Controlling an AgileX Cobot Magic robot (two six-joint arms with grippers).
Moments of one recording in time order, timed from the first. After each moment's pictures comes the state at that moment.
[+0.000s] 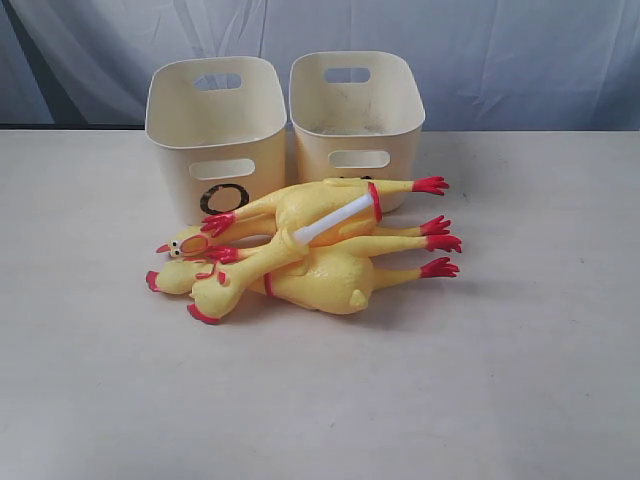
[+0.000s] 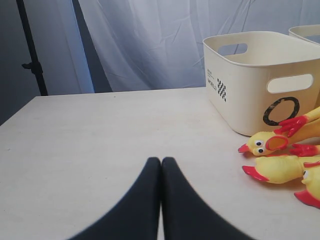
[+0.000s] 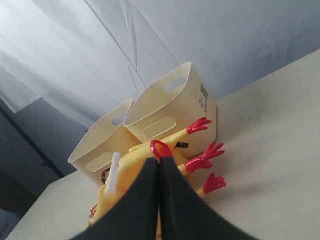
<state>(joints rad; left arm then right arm) 0.02 0.00 0.00 0.00 0.23 0.06 0.11 0.00 0.00 1.06 0.23 -0.43</state>
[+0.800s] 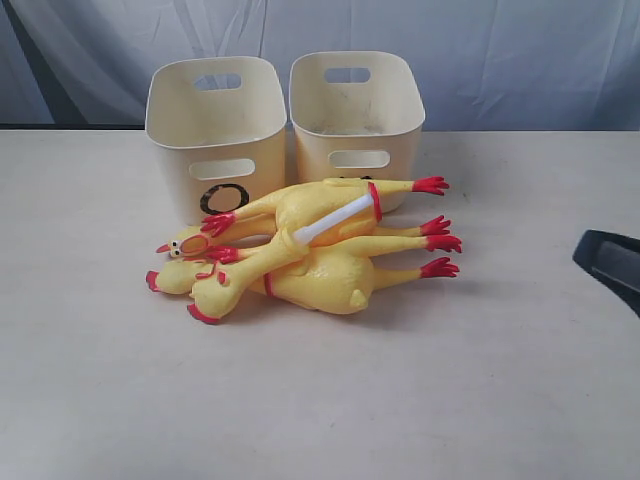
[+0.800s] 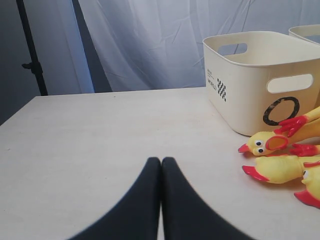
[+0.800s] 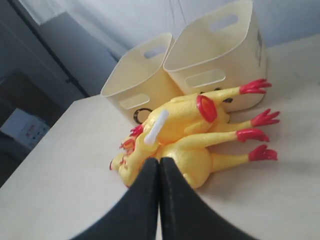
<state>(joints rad) 0.02 0.00 0.00 0.00 0.23 0.06 0.11 0.49 -0.30 1.24 0.49 -0.76</state>
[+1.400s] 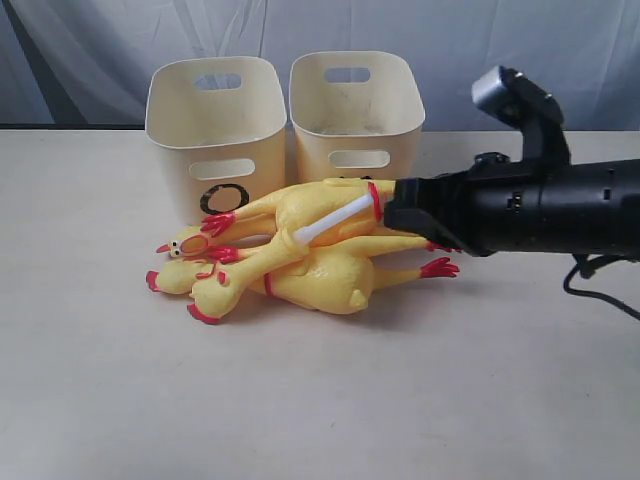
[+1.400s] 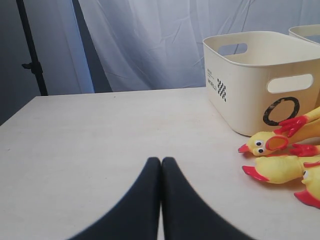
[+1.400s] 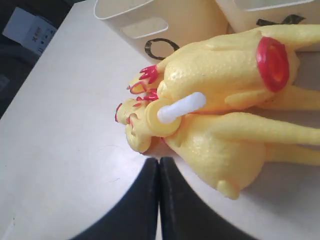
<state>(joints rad) 0.02 0.00 0.00 0.00 0.23 0.06 0.37 1.39 -0.68 1.60 0.49 -1.20</state>
